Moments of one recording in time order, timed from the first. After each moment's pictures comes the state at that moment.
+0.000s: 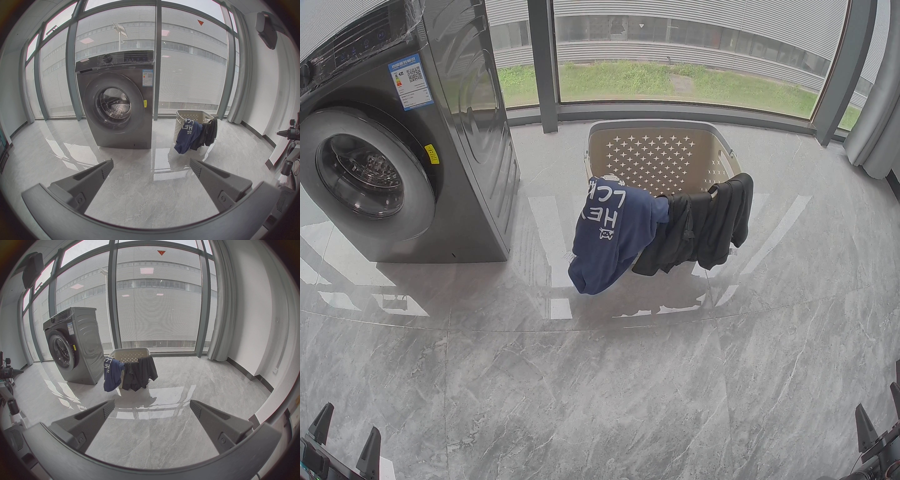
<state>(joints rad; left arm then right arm) -0.01 0.02 -0.02 0.00 0.00 -0.02 0.01 0.02 -0.02 0.00 -0.02 0.00</state>
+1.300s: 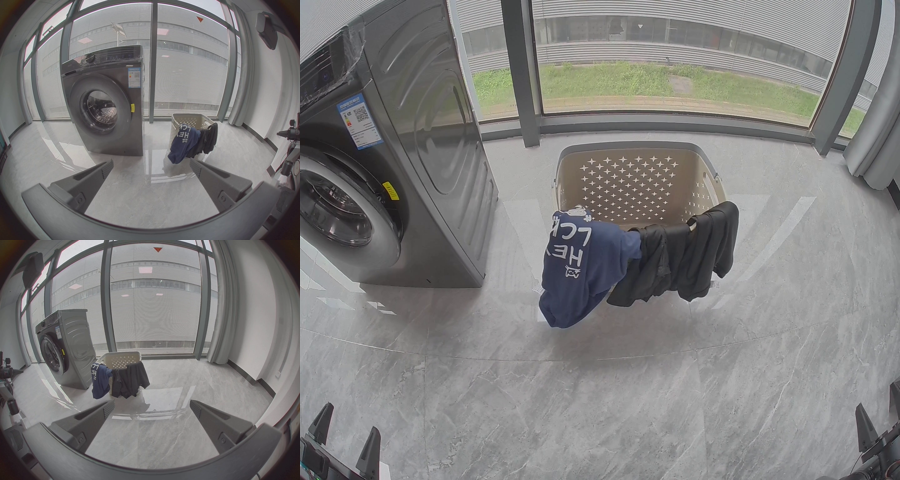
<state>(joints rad) -0.01 0.02 -0.02 0.00 0.00 -0.02 0.01 0.02 -0.02 0.00 -0.02 0.00</state>
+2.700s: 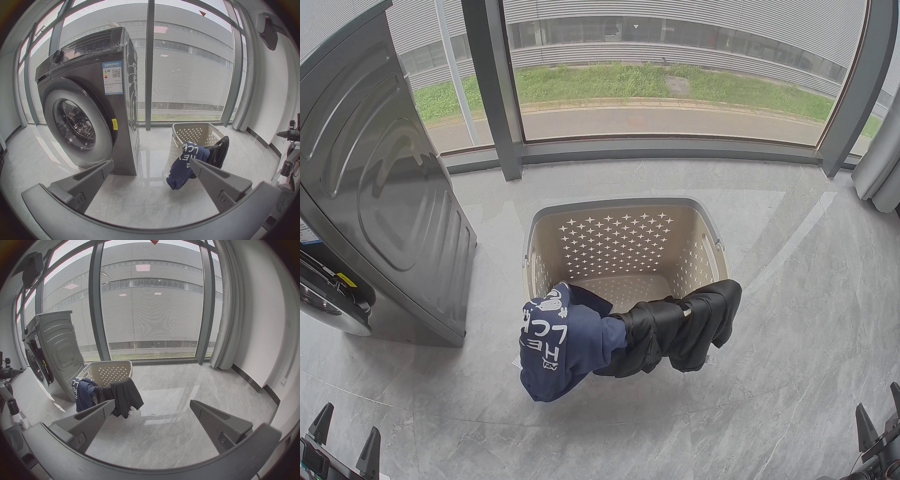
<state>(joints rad) -0.01 0.02 -0.02 0.00 0.00 -0.03 0.01 0.02 -0.02 0.00 -0.02 0.00</state>
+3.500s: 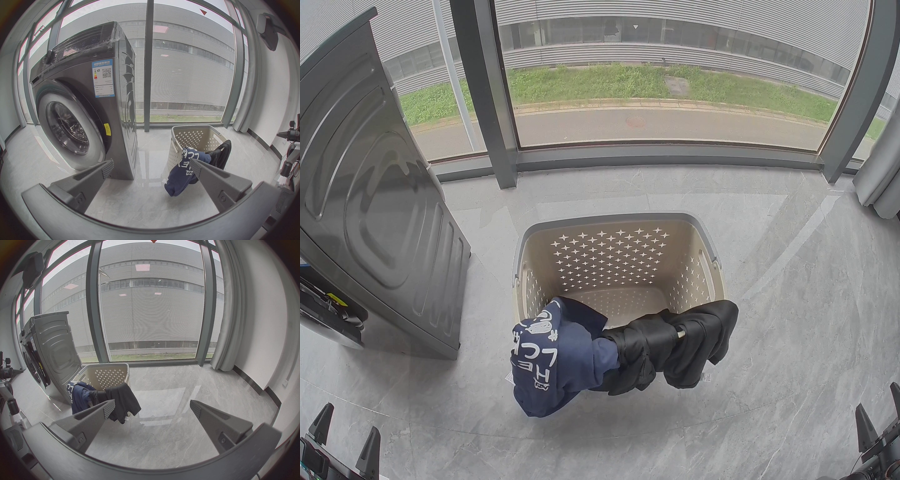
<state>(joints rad) -0.01 0.02 -0.02 0.00 0.00 -0.03 0.01 0.02 -0.02 0.00 -0.02 0.00</state>
